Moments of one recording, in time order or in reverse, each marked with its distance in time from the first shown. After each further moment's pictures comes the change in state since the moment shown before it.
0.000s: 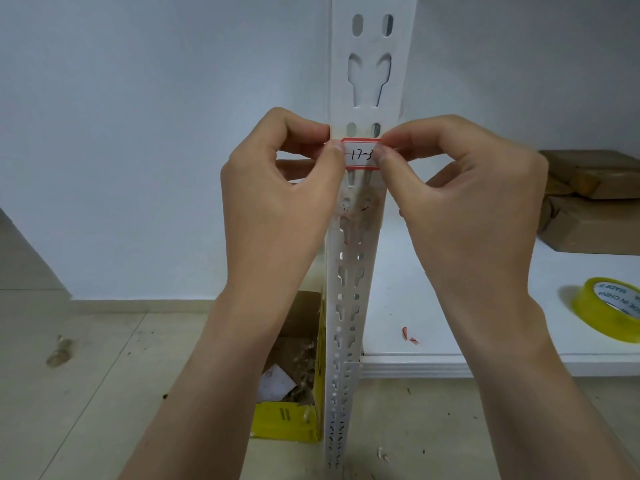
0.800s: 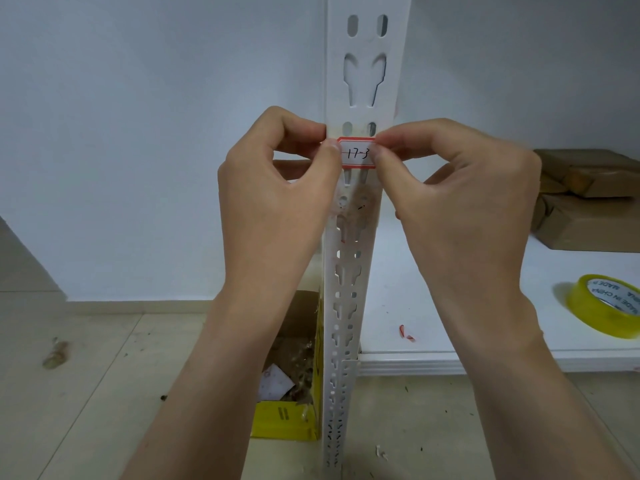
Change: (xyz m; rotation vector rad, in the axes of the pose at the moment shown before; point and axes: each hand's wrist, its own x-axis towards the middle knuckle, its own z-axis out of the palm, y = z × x) left_hand -0.001 0.001 0.001 0.006 -0.002 -0.001; right_hand -0.001 0.000 0.000 -0.025 -0.008 0.008
